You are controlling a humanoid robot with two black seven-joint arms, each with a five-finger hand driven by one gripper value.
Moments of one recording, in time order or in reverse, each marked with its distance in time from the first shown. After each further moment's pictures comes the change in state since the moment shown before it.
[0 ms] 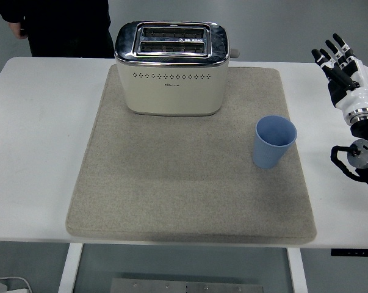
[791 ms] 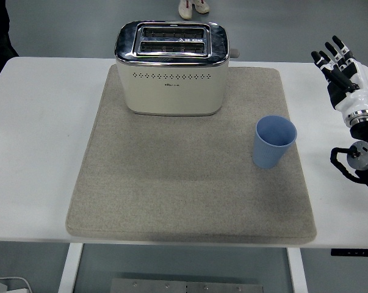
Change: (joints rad) left arm -0.001 0.000 0.000 0.006 0.000 0.012 0.000; right arm -0.009 0.001 0.000 0.000 0.000 0.005 0.000
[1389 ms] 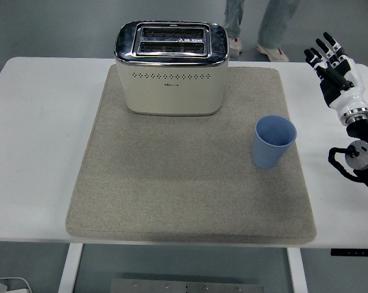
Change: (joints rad) left arm 0.000 0.000 0.000 0.000 0.000 0.000 0.000; right arm 0.008 -0.006 -0.009 0.035 -0.003 0.037 -0.003
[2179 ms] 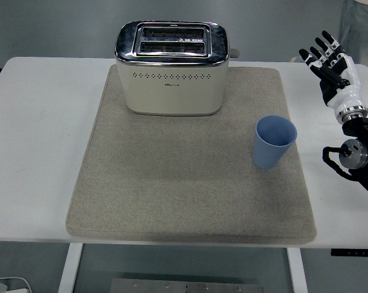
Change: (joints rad) left arm 0.000 0.000 0.000 0.000 0.001 0.000 0.001; right arm -0.006 -0.009 -0.013 0.096 -0.107 -0.157 -0.011
